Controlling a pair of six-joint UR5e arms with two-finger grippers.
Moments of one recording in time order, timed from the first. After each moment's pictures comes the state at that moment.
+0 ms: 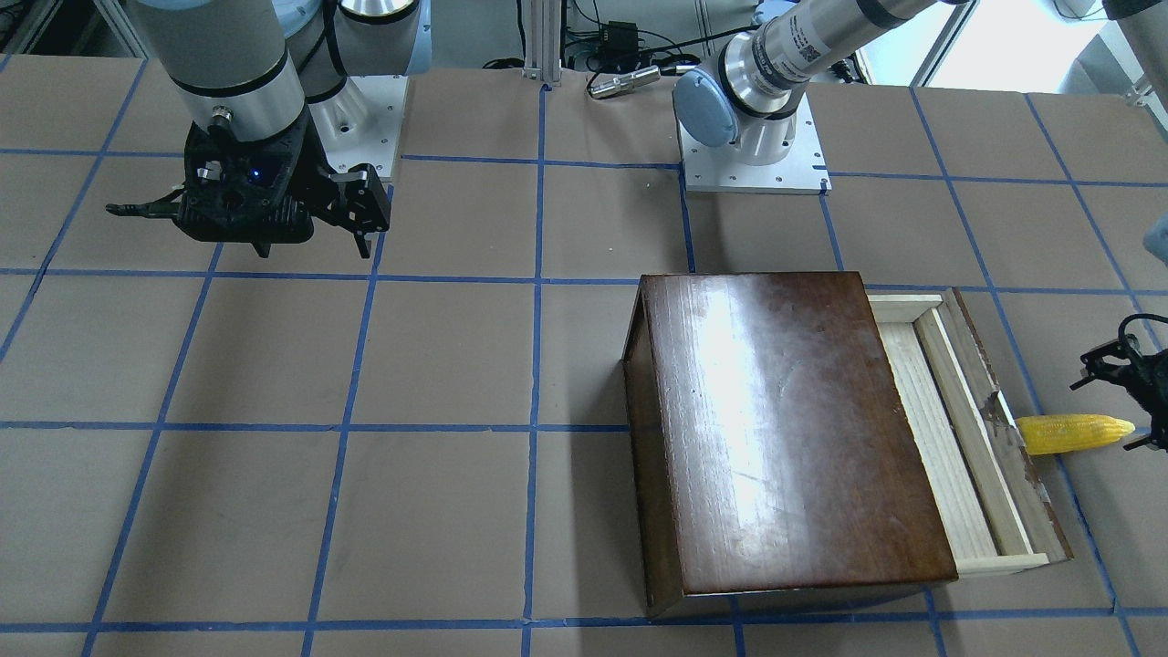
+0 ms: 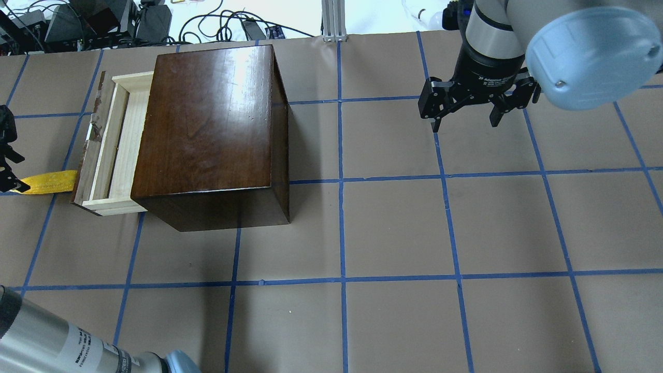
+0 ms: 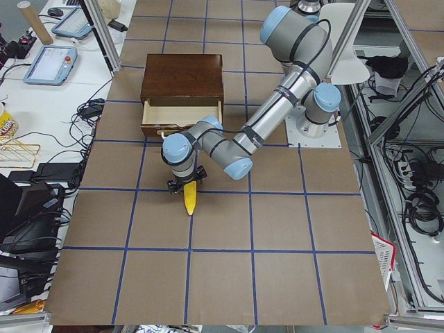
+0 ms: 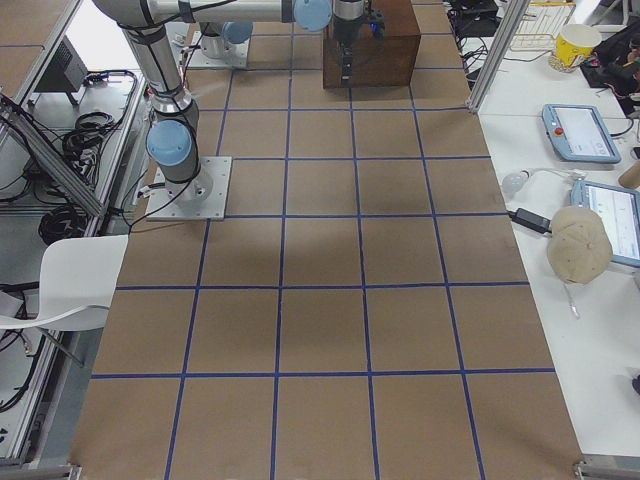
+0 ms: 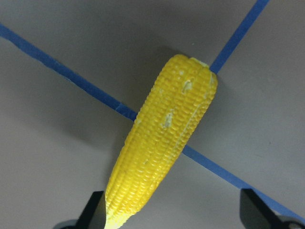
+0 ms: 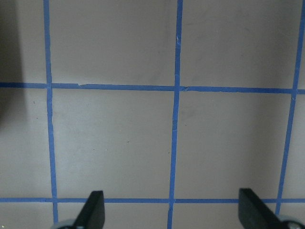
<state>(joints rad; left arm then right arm) -0.80 -2.13 -1.51 -1.11 1.57 1.90 1.66 -1.53 1.57 -1.60 -1.60 0.06</state>
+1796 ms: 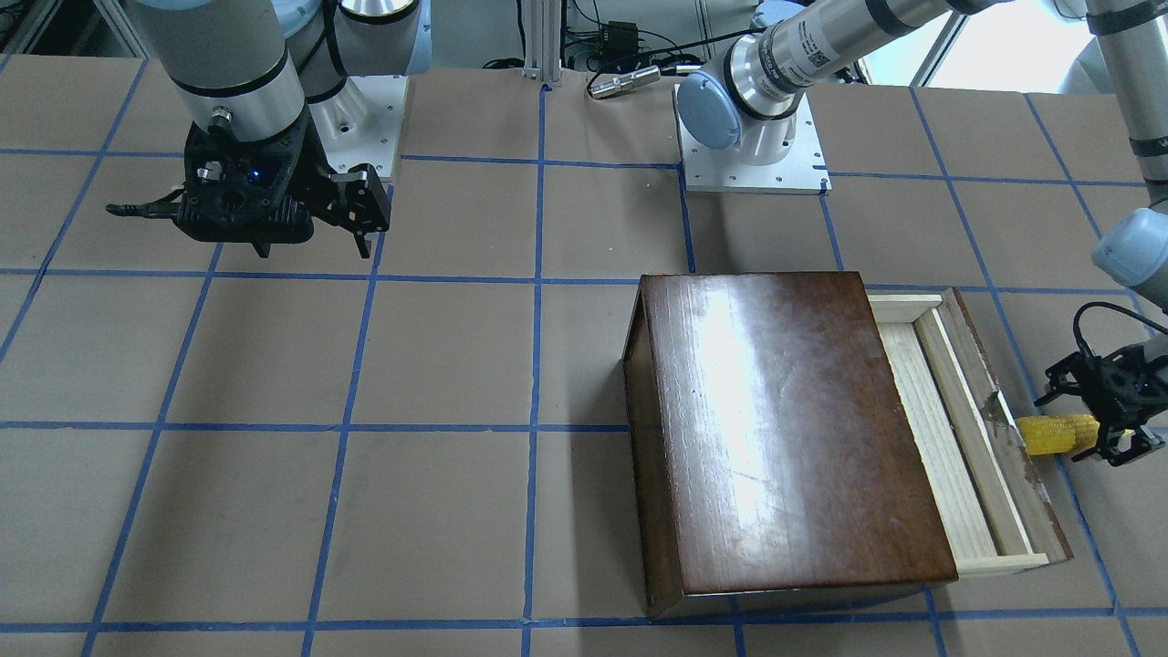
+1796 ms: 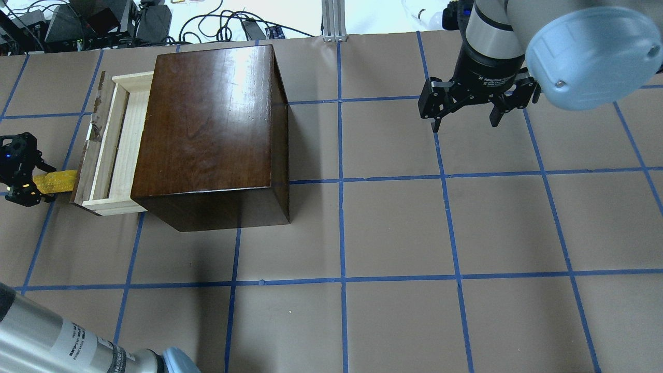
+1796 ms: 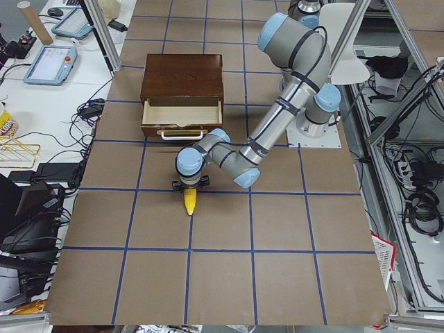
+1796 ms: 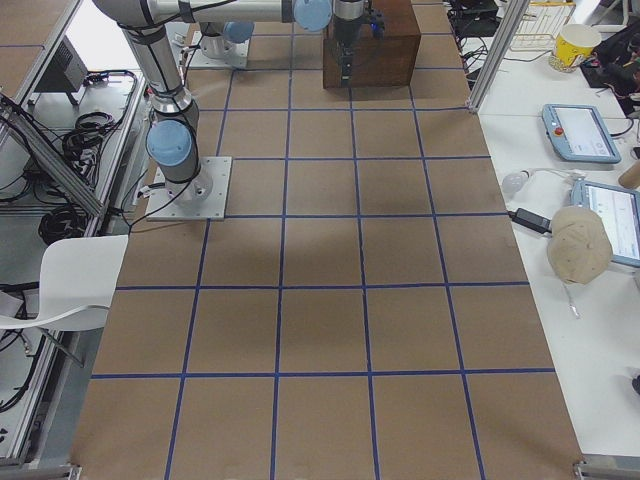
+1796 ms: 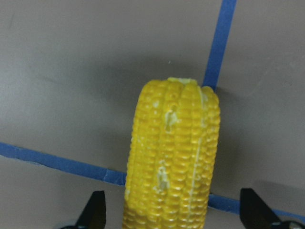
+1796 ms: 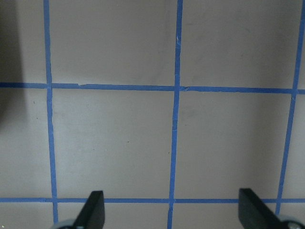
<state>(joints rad) -0.77 -2.15 -1.63 -0.95 1.45 2.14 1.66 -1.53 1.57 -1.60 -1.60 0.06</state>
